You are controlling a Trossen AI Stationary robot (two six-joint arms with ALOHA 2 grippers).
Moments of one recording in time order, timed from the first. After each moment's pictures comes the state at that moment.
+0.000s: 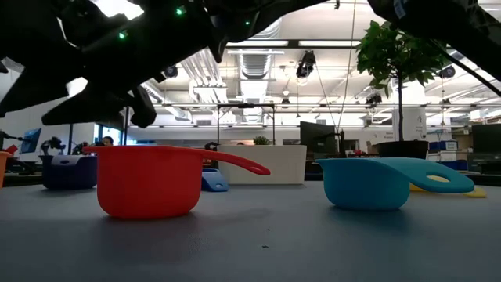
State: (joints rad) left arm 0.02 0.01 0.02 0.71 0.05 -0.23; right arm 0.20 2.57 2.21 -0.07 0.18 0.28
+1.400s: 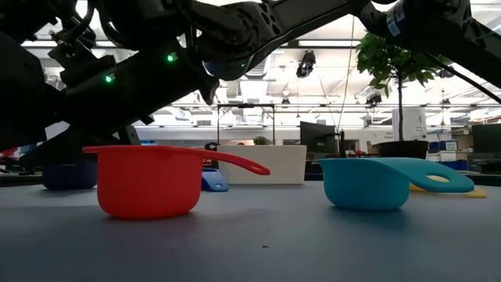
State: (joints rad) left arm 0.02 0.01 0.02 0.72 0.04 -0.23; right arm 0.20 2.67 2.22 0.04 0.12 0.34
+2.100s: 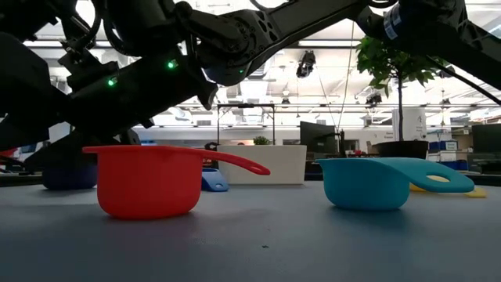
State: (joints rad) left arm 0.02 0.01 0.02 0.72 0.04 -0.22; right arm 0.18 2.68 2.22 0.07 0.11 0.41
